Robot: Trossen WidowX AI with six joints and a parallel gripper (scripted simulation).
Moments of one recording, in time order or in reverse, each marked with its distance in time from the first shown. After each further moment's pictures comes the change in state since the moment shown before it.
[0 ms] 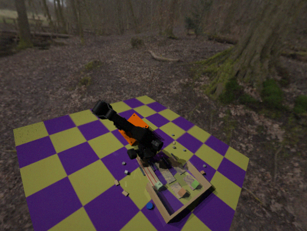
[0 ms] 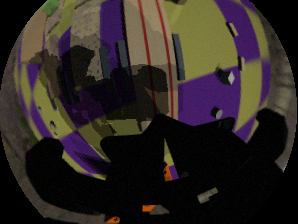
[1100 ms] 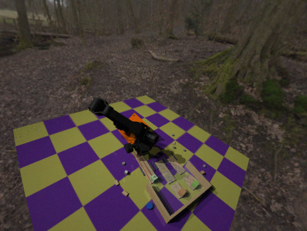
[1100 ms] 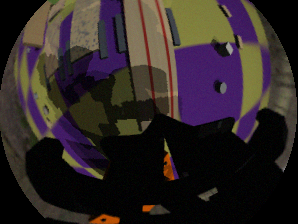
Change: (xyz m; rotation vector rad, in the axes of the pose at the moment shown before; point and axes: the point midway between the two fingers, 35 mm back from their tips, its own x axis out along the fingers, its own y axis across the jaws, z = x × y) arm -0.001 -0.001 -0.048 0.001 -0.002 0.002
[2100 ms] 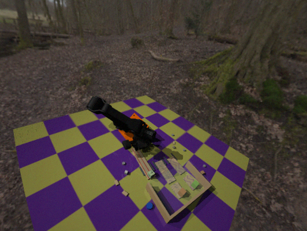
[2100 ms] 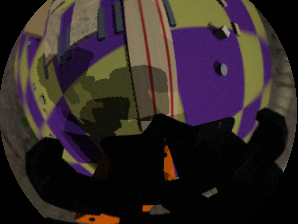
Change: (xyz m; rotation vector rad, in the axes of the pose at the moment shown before) arm 0.000 -0.001 -0.030 -0.001 0.003 0.001
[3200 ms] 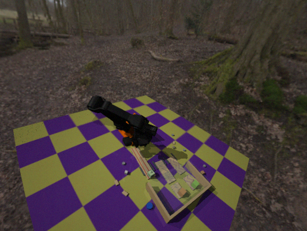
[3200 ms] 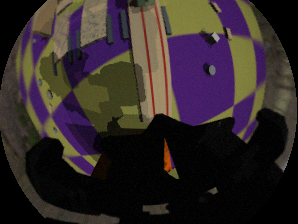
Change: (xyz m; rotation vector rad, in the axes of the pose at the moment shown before) arm -0.029 0.000 0.000 -0.014 0.021 -0.003
